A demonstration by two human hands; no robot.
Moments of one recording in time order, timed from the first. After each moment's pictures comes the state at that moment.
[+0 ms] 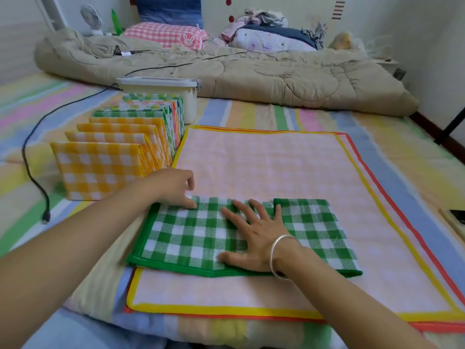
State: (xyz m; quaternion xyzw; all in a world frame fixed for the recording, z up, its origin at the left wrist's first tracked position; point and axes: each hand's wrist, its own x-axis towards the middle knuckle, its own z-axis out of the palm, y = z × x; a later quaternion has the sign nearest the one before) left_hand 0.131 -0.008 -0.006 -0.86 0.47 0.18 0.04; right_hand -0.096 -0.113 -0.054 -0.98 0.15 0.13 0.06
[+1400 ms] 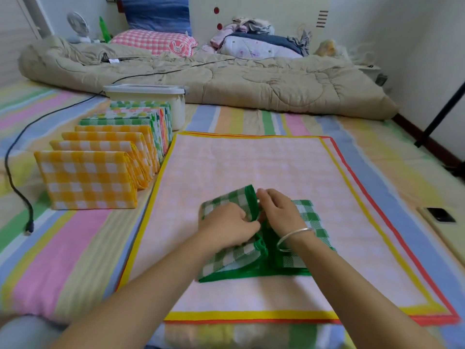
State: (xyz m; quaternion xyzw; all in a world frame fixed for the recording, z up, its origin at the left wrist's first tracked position) left_hand -0.022 -0.045 -0.010 -0.84 0.39 0.29 -0.24; right_hand -0.109 -0.154 -0.037 -0.79 0.36 -0.21 0.45
